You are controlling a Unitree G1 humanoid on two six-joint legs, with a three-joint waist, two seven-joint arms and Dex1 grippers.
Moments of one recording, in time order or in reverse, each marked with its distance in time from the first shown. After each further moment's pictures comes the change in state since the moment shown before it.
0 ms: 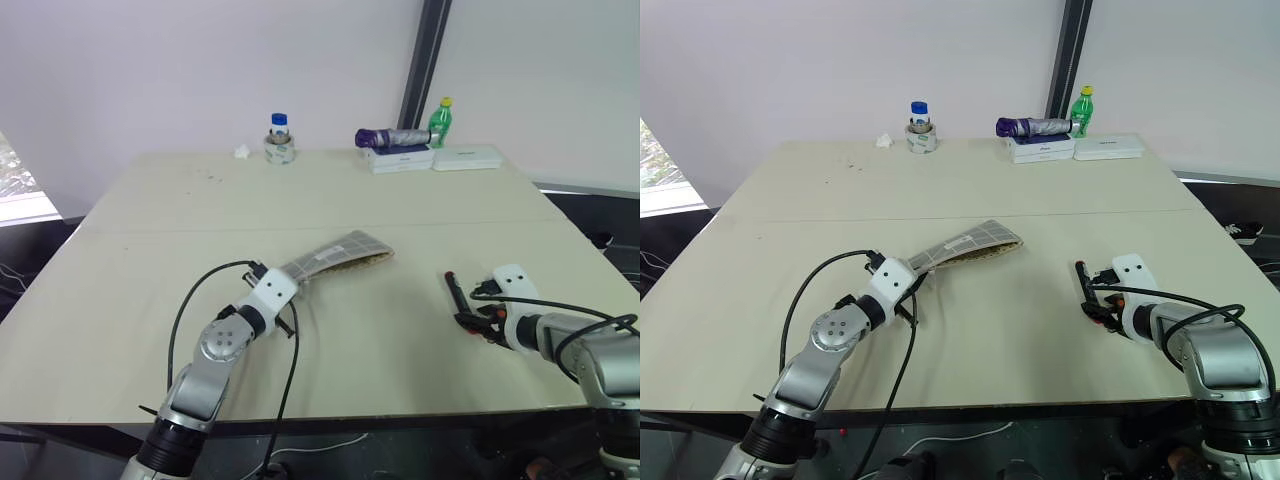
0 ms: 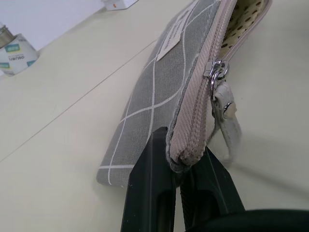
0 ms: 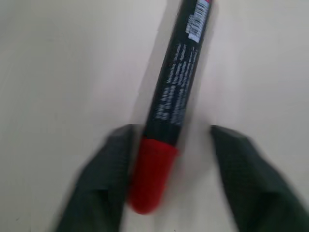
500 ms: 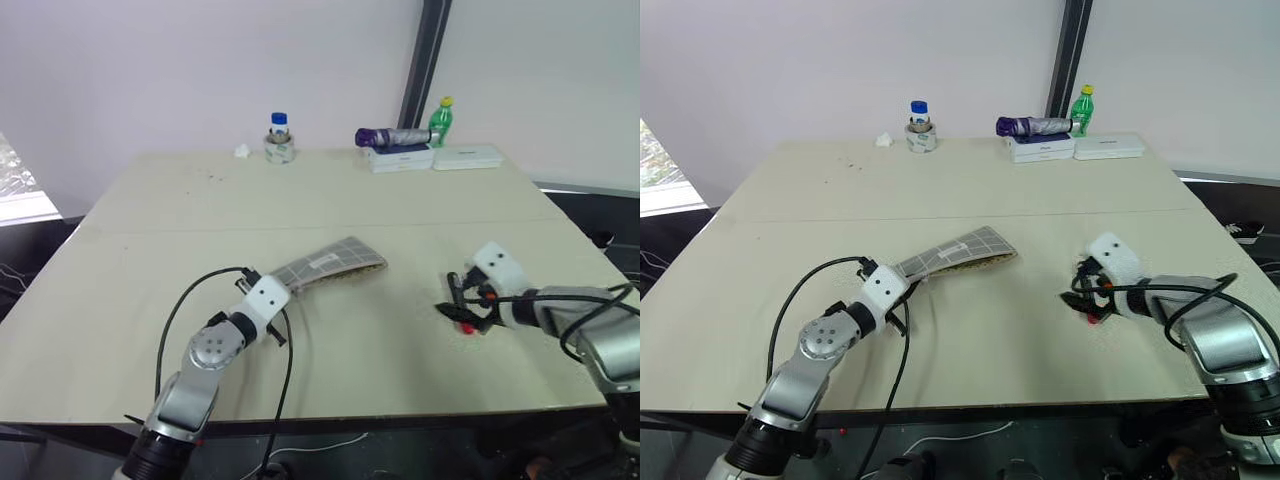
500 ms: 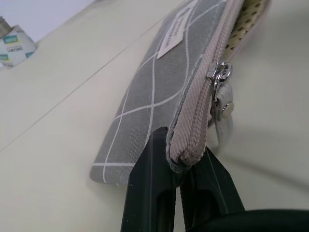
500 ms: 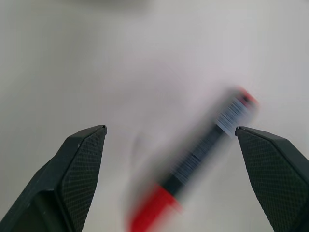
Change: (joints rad) left arm 0.039 0.034 0.006 -0.042 0.001 0.015 -0.012; right arm -0.055 -0.160 0.111 0.004 -0.048 -0.182 0.177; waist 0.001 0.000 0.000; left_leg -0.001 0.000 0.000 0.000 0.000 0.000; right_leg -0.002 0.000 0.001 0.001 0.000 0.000
